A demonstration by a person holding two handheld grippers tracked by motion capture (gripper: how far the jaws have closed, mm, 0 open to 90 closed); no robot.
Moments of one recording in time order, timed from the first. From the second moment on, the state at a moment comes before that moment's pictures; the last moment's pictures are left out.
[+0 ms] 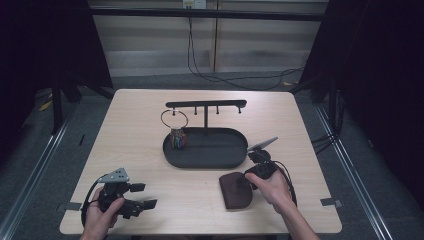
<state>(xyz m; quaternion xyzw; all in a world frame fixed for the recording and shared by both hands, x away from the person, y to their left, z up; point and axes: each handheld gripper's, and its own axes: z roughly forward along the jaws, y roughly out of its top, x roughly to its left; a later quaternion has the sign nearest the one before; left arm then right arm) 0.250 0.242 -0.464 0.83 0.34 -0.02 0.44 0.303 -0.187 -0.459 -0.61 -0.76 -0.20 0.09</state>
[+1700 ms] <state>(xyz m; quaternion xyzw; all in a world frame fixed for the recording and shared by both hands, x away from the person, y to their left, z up) 0.250 0.242 -0.464 0.83 0.35 -0.02 0.44 0.308 -0.178 -0.407 -0.57 -0.80 -0.17 0.05</state>
